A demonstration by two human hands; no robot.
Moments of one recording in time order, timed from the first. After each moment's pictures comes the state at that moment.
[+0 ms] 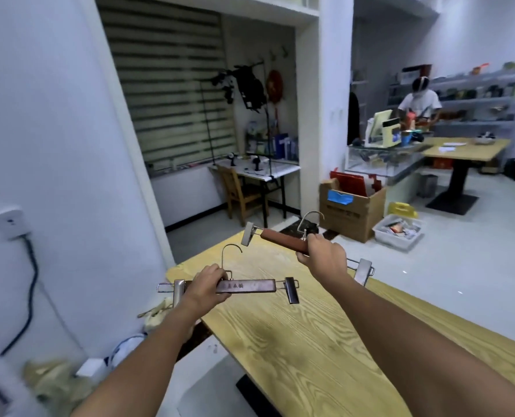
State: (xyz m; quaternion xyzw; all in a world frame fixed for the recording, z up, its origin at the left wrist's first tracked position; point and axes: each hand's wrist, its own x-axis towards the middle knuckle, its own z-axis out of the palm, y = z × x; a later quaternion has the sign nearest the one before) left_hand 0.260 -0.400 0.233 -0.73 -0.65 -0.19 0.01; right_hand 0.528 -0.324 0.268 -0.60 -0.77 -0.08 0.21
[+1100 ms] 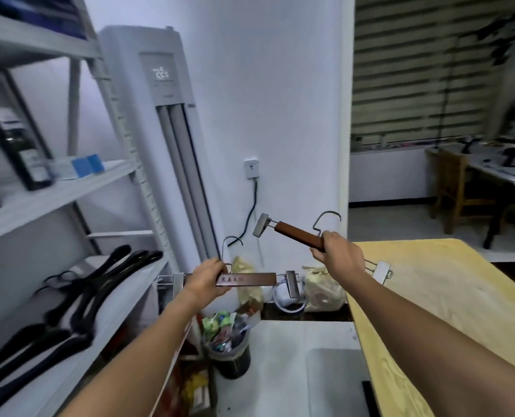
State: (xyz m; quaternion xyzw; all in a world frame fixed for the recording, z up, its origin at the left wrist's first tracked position) left_hand 0.164 -0.670 0.263 -0.40 -0.90 -0.16 0.09; right_hand 0.308 -0.396 0.284 -0.24 -0.94 0.06 0.23
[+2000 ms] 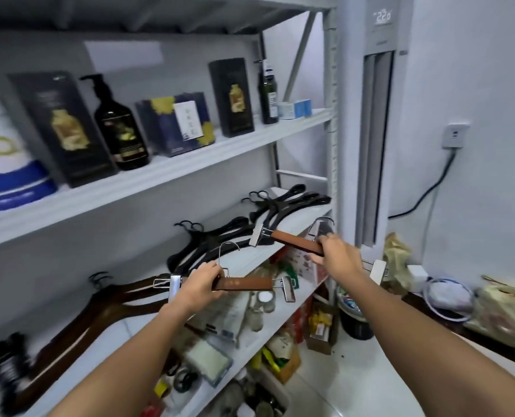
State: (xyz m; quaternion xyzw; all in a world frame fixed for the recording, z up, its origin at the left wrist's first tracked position) left_hand 0.352 -1.037 0.229 -0.09 -0.99 -0.08 0.11; right_hand 0.273 -0.721 0.247 0.13 -0.97 0.13 0.14
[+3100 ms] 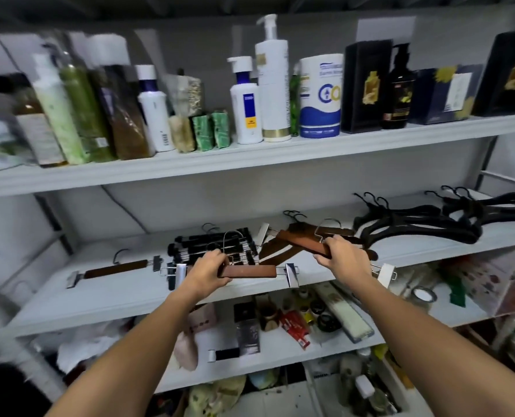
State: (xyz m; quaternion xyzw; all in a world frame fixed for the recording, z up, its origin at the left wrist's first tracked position) left_hand 0.761 -1.314 0.234 0.23 -0.96 -0.06 0.13; right_hand 0.542 -1.080 0.251 0.40 -0.90 0.16 0.12
